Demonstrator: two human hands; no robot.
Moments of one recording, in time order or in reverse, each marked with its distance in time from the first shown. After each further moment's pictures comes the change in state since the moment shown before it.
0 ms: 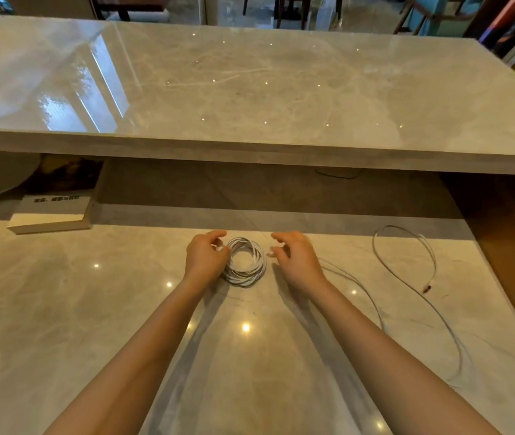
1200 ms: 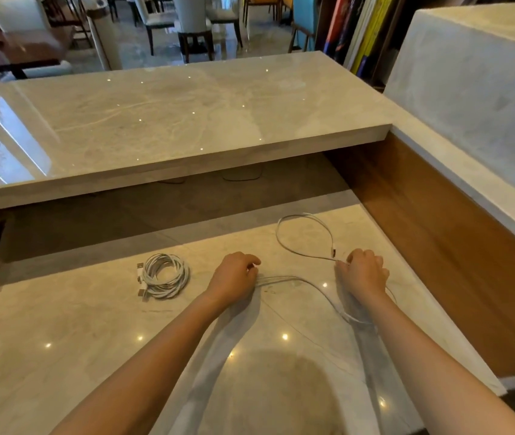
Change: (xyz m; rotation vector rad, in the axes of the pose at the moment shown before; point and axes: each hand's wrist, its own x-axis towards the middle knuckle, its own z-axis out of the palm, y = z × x) left_hand -0.091 0.086 0.110 0.438 -0.485 0.616; right_hand -0.111 0.175 -0.146 -0.393 0.290 0.675
